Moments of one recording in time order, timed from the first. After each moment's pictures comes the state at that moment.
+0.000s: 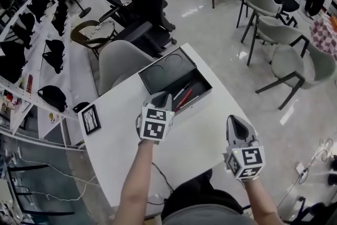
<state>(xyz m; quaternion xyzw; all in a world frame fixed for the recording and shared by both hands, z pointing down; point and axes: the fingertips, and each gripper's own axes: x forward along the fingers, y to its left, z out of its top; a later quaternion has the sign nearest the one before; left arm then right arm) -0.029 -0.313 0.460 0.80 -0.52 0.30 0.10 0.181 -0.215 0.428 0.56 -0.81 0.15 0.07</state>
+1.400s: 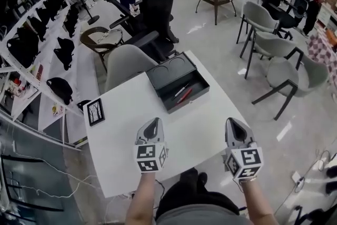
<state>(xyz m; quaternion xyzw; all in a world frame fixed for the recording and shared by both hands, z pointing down) -0.065 -0.163 0.428 0.76 -0.63 0.12 0.10 0.185 -0.153 0.393 0.55 -0.83 0.12 0.04</state>
